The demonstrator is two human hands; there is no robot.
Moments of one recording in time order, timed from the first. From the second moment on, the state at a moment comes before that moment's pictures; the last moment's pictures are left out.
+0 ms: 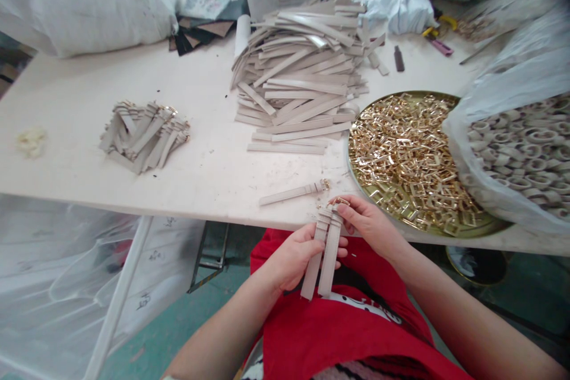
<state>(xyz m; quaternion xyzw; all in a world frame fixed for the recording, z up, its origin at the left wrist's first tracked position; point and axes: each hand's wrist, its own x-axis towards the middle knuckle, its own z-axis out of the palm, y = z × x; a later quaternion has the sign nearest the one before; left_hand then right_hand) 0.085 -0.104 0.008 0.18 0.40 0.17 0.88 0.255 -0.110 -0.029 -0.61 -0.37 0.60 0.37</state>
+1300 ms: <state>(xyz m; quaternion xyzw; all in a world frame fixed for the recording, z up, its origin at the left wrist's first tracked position) 0.082 -0.102 0.010 0.13 0.36 0.17 0.91 0.256 -0.110 -0.029 -0.61 -0.38 0.59 0.36</state>
